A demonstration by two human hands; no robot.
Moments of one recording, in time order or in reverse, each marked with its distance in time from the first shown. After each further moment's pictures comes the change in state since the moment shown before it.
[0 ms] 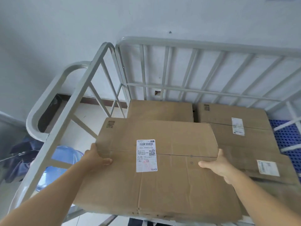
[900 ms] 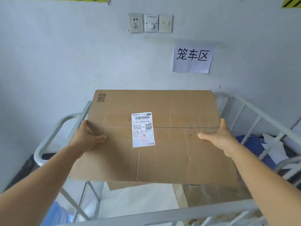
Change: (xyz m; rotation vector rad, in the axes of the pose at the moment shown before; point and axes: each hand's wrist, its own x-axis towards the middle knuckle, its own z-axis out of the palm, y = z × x) left_hand -0.187 0.094 -0.096 -0.324 0.333 0.620; right_hand -0.230 0.019 -0.140 0.325 0.515 -0.454
